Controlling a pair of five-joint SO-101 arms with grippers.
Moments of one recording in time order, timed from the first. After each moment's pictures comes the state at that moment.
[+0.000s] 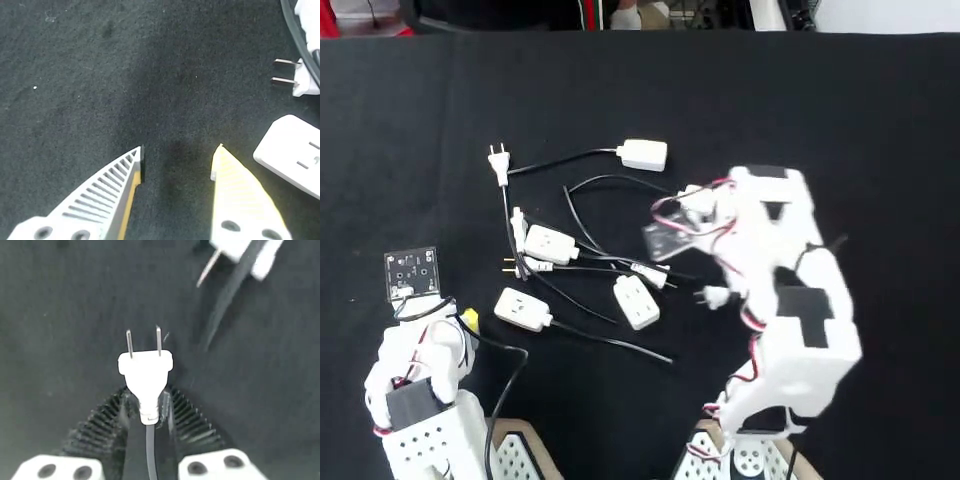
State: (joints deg) left arm -27.9 -103.3 93.7 69.5 -14.3; right arm 0.0 15.3 19.8 77.2 105.2
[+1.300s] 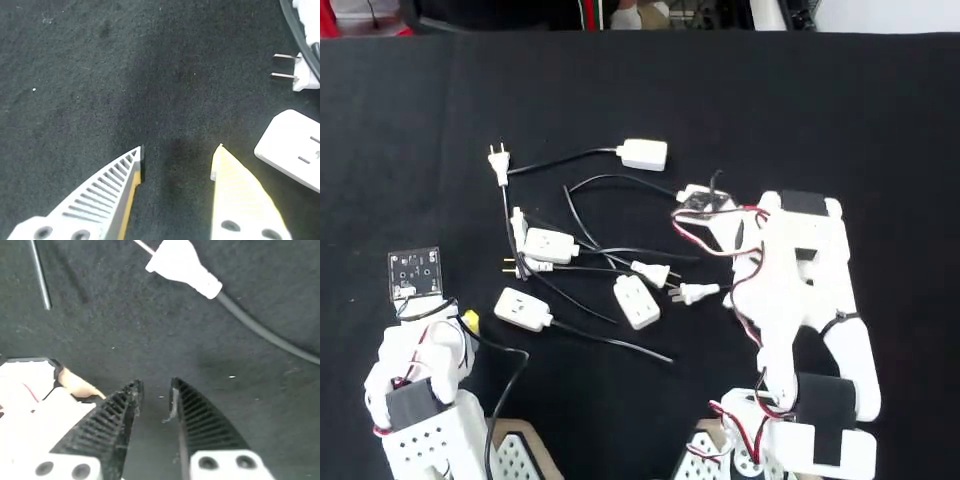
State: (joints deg) left arm -27.9 -103.3 93.7 69.8 -16.0; right arm 6.8 -11.9 36.4 87.3 57.6
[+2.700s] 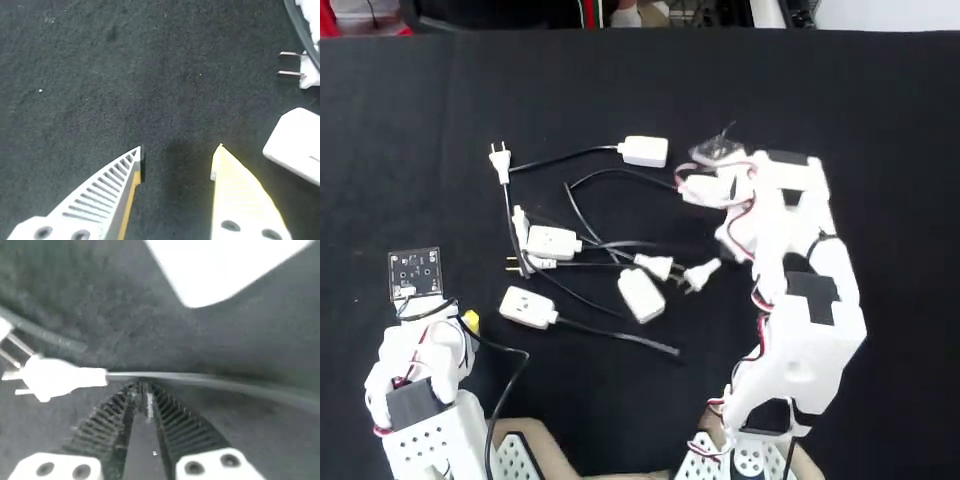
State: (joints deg) left arm -27.9 -103.3 93.7 69.8 -16.0; right arm 7.1 21.8 6.8 73.9 42.1
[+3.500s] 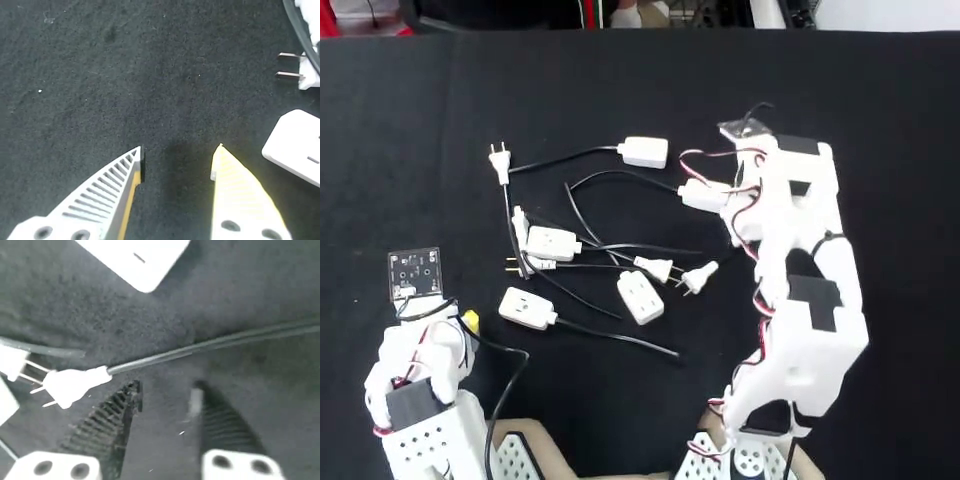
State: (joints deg) left arm -27.9 -103.3 93.7 69.8 -16.0; right arm 6.9 19.0 5.8 79.1 22.0
